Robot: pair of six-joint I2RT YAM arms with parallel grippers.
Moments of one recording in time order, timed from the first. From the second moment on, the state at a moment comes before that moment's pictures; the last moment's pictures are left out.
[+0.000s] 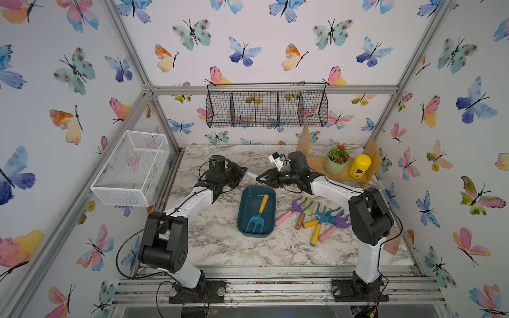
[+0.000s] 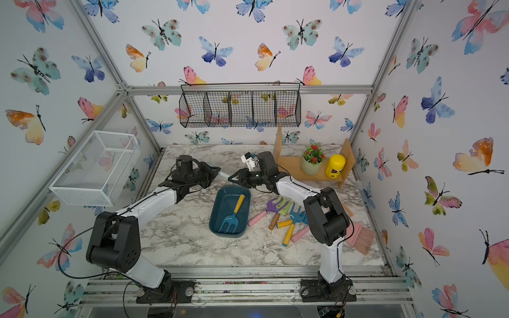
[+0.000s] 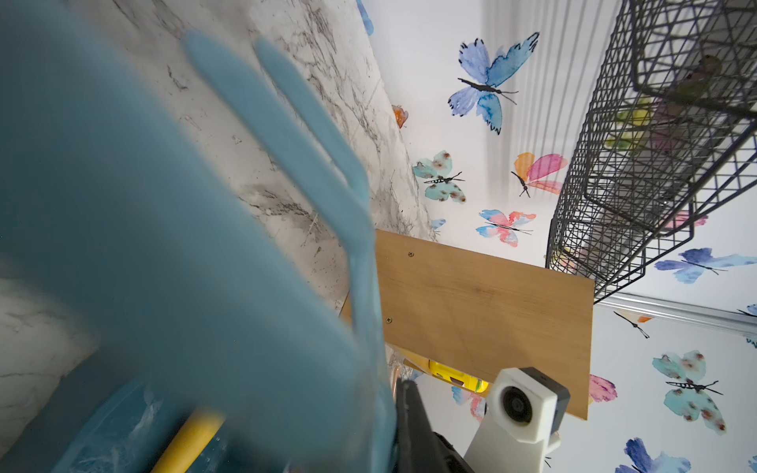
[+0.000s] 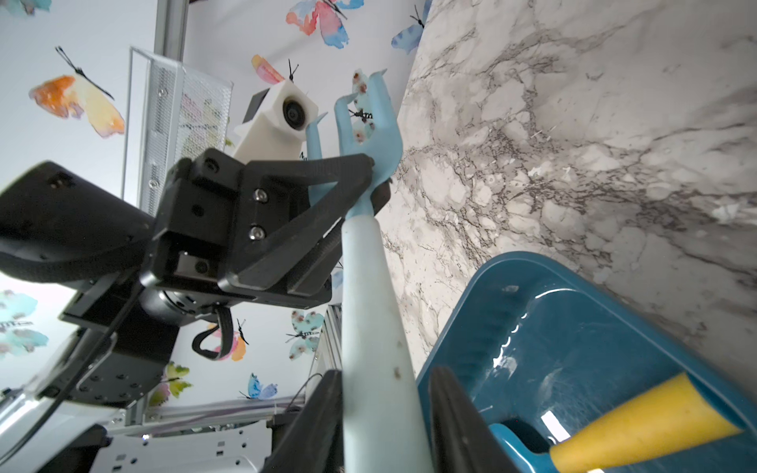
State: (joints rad) left arm -0.26 1.59 1.06 0.06 0.40 -1.31; right arm 0.59 1.96 1.41 0.06 -0.83 0.78
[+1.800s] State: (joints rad) left arm -0.44 1.44 1.30 -0.48 0.45 0.23; right arm 0.53 1.94 1.53 -0.25 -1.22 0.86
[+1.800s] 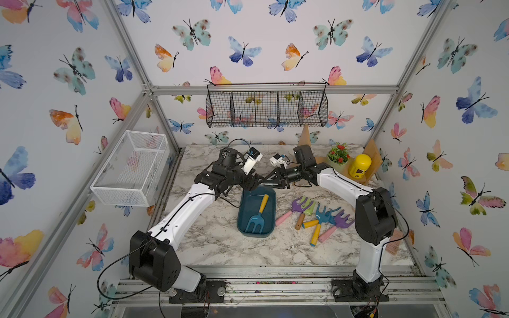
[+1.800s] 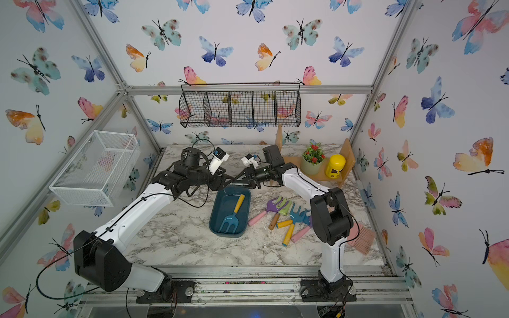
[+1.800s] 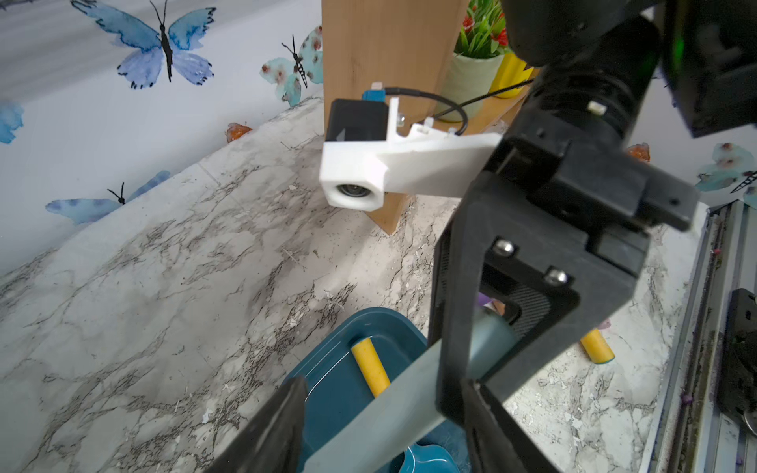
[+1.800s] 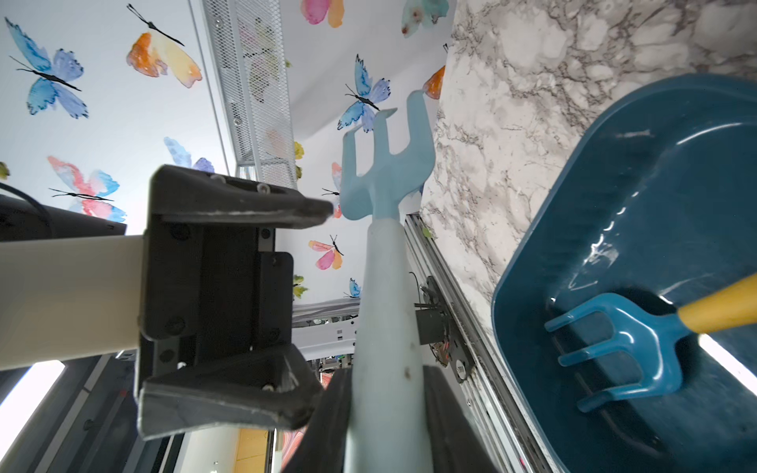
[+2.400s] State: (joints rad) left arm -0.44 1.37 1.20 -0.45 0.52 0.34; right arm 0.53 1.88 1.42 -0.07 -1.26 1.04
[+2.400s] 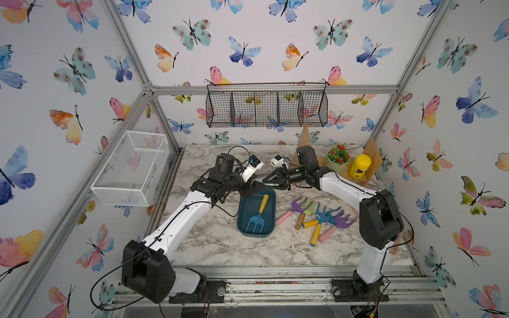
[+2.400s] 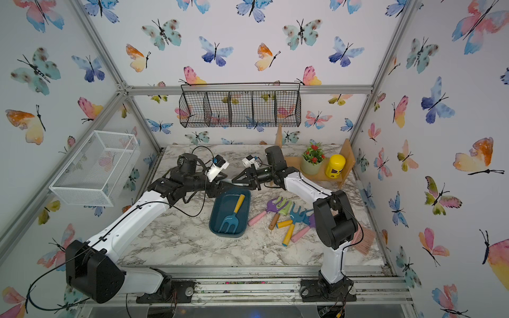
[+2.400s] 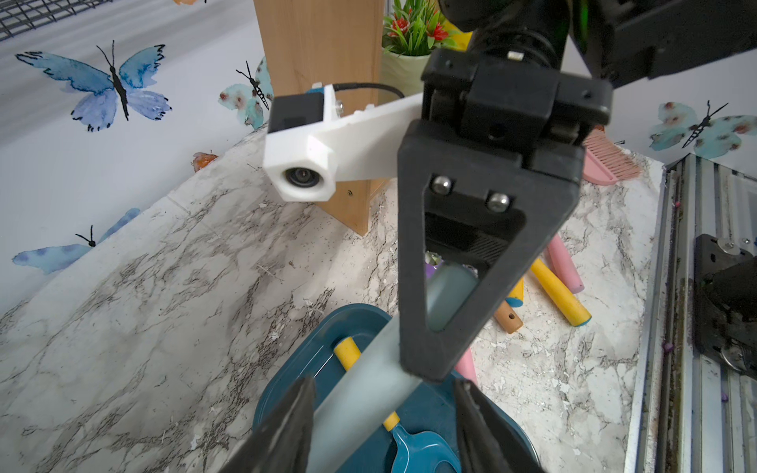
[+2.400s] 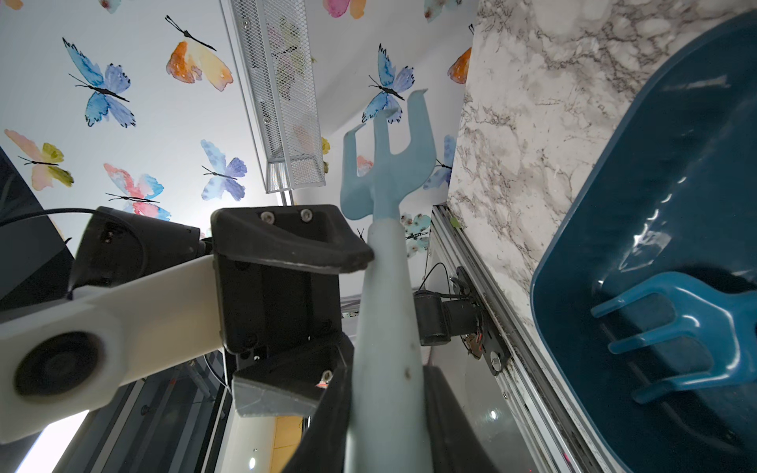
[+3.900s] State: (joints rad) left arm -0.69 1.38 1.15 -0.40 -0.03 0.61; right arm 0.51 1.84 1.38 0.03 -1.17 1.06
